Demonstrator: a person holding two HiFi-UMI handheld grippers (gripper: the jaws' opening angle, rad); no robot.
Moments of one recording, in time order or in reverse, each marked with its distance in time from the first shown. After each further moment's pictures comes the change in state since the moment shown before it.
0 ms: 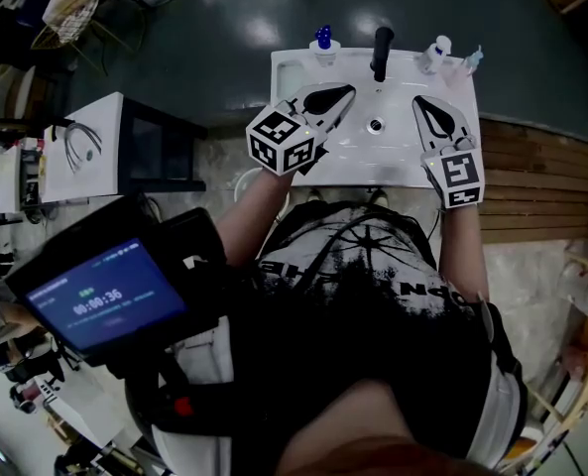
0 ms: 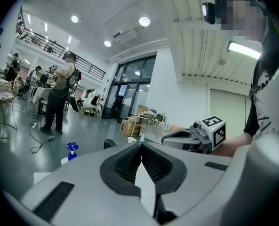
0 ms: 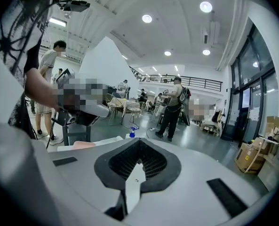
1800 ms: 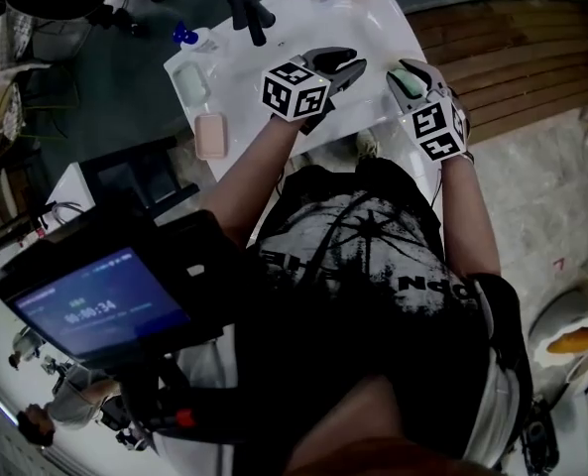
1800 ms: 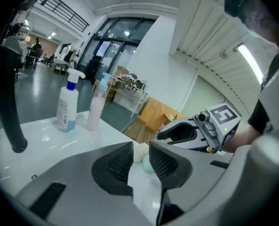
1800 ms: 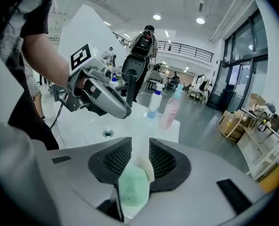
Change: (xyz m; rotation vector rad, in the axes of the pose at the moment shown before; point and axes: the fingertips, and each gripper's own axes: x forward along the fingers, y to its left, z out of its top) left arm 0.215 -0.105 -0.155 -0.105 0.420 -0.372; right arm -0.076 -0.070 -0.211 0.098 0.406 -0.119
